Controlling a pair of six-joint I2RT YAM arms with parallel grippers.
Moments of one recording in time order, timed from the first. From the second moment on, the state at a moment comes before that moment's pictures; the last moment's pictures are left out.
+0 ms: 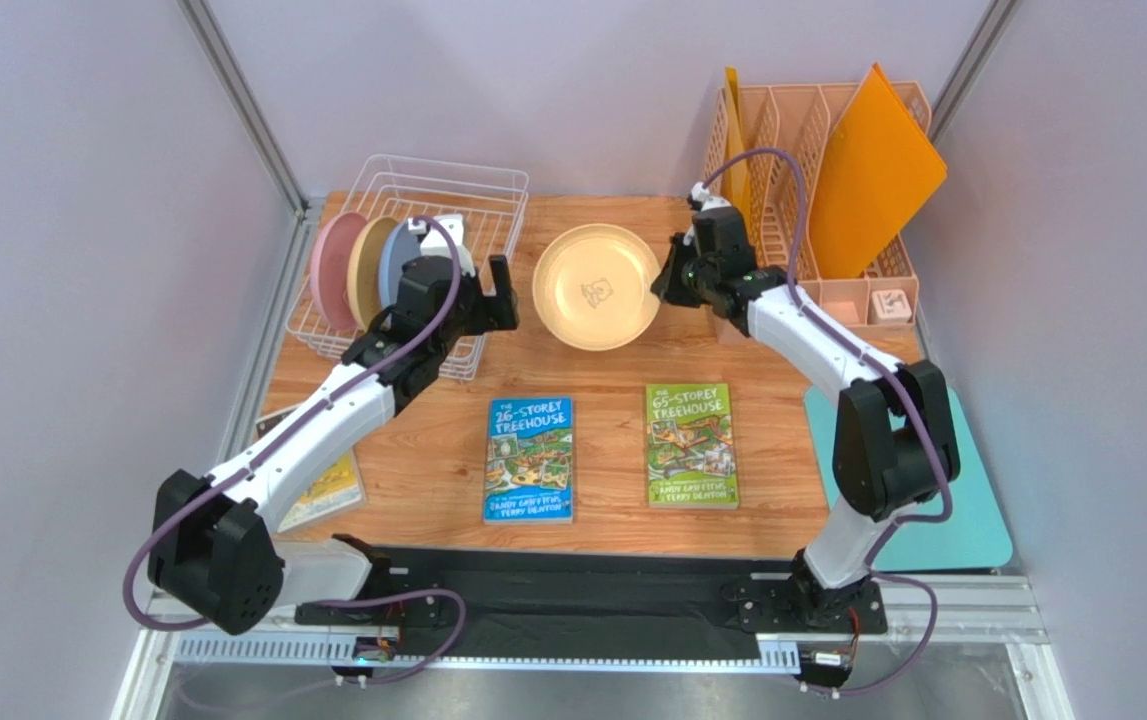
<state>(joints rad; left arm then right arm) -0.48 1.29 1.01 -0.14 -0.22 -0.36 0.39 1.69 1.29 -0.23 -0.07 0.45</state>
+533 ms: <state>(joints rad) -0.39 1.21 0.85 -0.11 -0.47 -0.24 0.29 2.11 1.71 -0.46 -0.02 0.43</state>
